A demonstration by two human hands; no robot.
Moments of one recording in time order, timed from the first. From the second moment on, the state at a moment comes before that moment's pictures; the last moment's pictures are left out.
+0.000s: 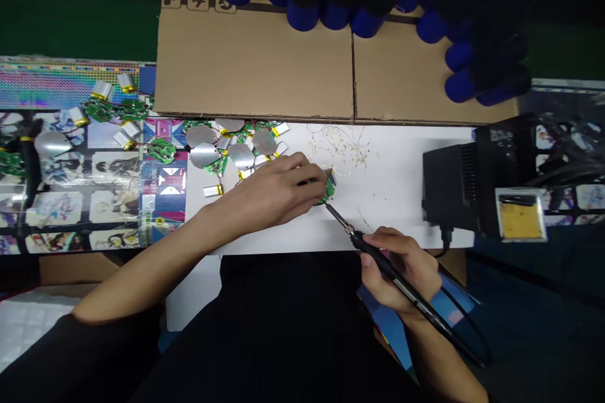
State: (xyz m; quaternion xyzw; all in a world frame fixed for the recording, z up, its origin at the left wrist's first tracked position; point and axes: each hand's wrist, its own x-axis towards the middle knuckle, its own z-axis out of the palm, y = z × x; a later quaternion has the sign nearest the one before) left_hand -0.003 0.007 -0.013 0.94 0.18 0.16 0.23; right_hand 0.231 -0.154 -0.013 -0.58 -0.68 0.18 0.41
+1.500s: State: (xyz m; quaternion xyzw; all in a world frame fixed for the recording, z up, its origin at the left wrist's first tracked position) left_hand -0.017 -0.015 -0.019 0.80 0.34 0.23 0.43; right_hand 0.256 -0.123 -0.079 -0.66 -0.46 0.24 0.54
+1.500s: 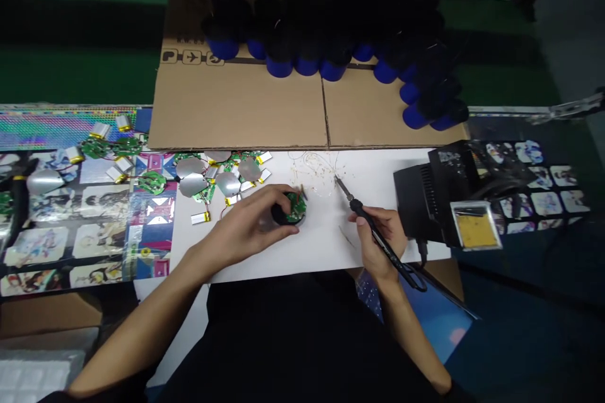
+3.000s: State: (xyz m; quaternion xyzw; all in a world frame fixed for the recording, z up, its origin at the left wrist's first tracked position) left_hand 0.043 0.196 -0.032 0.84 0.44 0.27 0.17; right_hand 0.243 -0.122 -0.068 -0.64 -0.45 0.19 0.59
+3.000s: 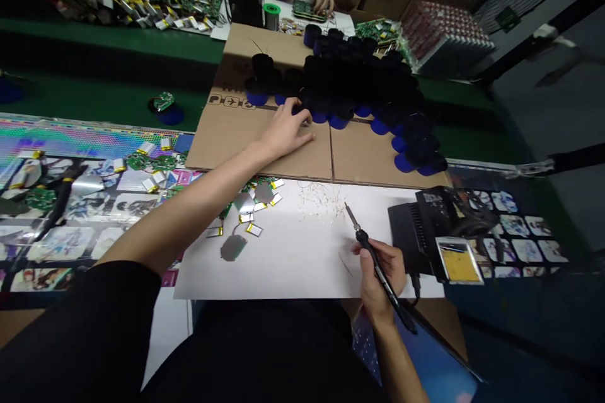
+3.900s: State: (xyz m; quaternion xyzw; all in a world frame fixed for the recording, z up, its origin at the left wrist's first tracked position) left_hand -0.074 0.022 0.008 0.81 0.35 0.28 0.37; right_hand 0.197 -0.087 -0.057 -0.57 -0.55 0.28 0.55
